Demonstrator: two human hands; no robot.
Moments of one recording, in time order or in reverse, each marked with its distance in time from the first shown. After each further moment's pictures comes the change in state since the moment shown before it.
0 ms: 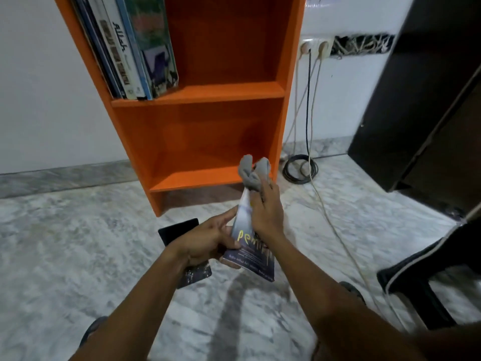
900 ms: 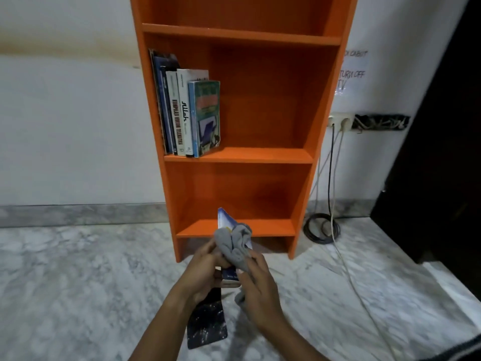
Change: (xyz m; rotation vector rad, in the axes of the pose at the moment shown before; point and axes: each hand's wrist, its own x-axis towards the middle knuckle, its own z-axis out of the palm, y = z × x) left_hand -0.034 0.029 -0.037 -0.271 0.468 0.260; right_hand -0.064 -0.069 0.034 0.248 -0.322 -0.087
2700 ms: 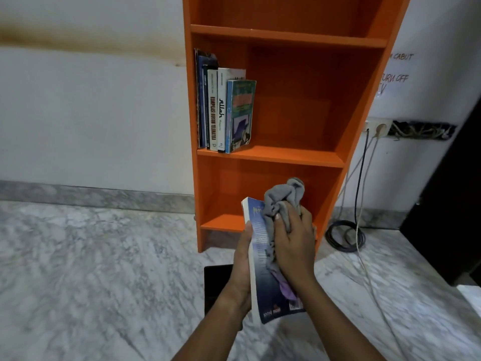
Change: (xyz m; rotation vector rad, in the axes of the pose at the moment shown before) left_hand -0.028 0.003 0.064 -0.560 -0.055 0.196; right_hand 0.056 -0.049 -0.021 -0.389 0.329 -0.143
